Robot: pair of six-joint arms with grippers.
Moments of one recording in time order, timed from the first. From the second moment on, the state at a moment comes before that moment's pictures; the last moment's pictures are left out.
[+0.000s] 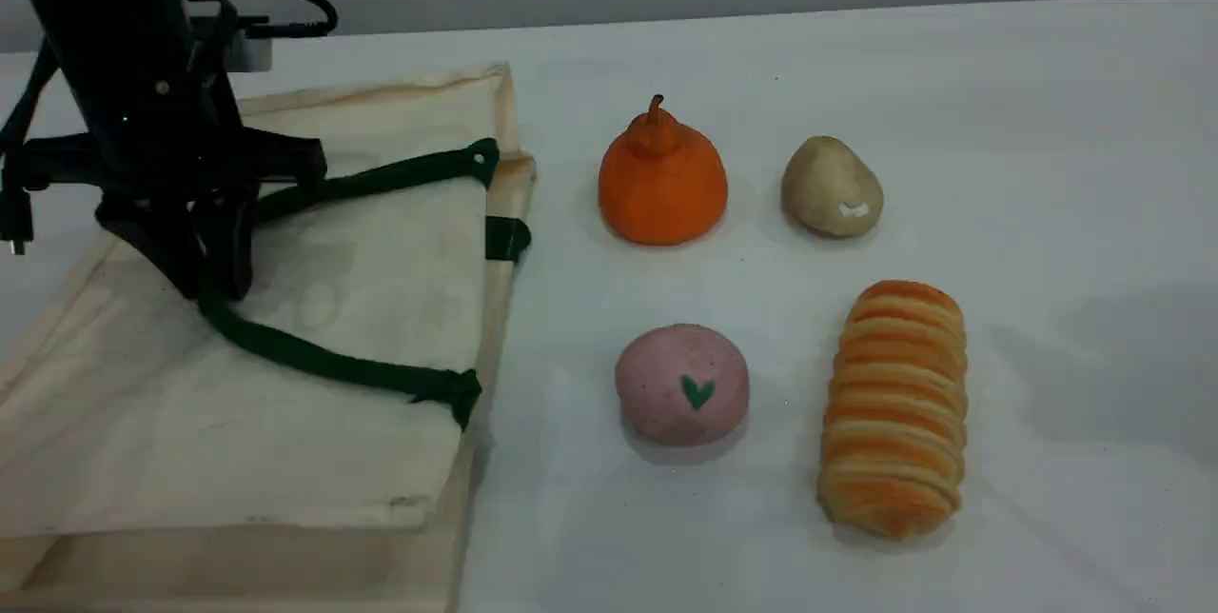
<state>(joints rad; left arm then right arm) -0.21 2.13 -1.28 0.09 0.81 -0.29 0.06 1.25 -0.96 0.63 0.75 -0.42</state>
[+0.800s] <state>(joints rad) -0.21 2.01 -1.60 0.13 1.22 0.01 0.06 1.25 -0.96 0.63 0.75 -0.42</state>
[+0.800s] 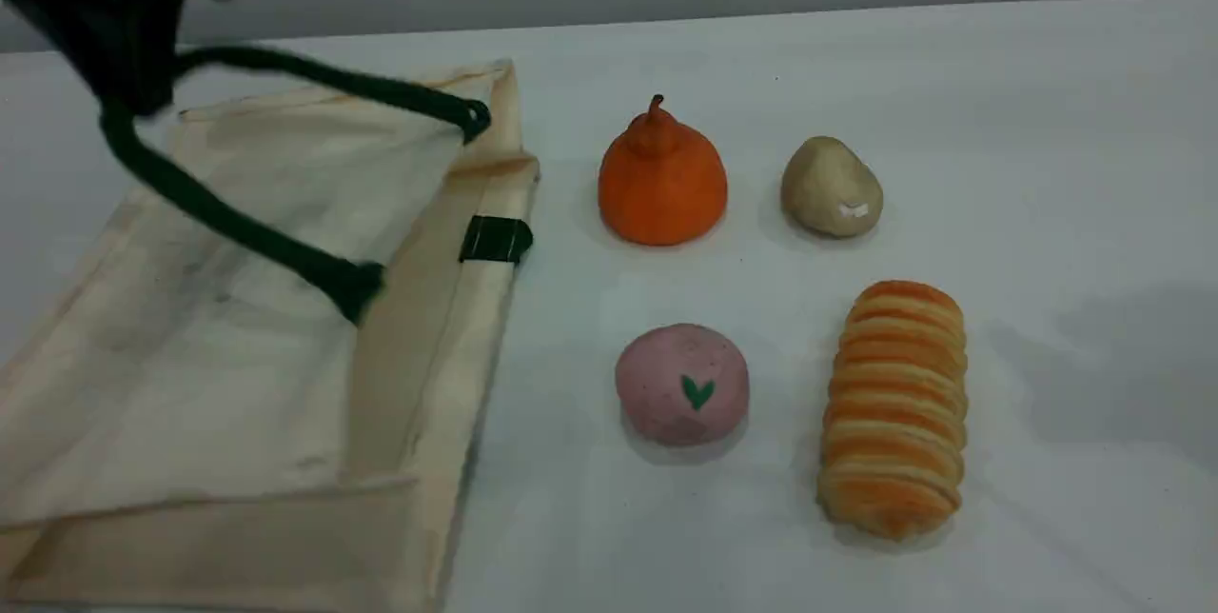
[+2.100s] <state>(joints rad) -0.21 1.50 -1.72 -0.14 1.22 0.35 0.06 1.25 -0.96 0.64 0.77 -0.43</state>
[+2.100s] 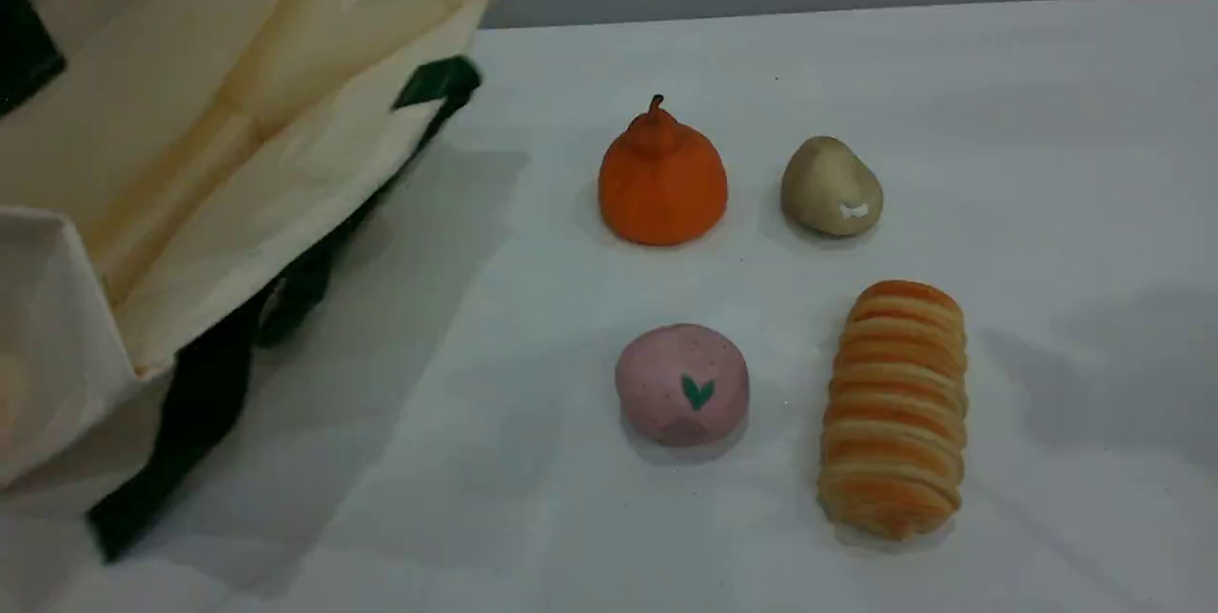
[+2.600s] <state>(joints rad) -0.21 1.45 -1.72 -0.21 1.22 0.41 0.06 1.26 -0.96 0.65 0.81 -0.51</state>
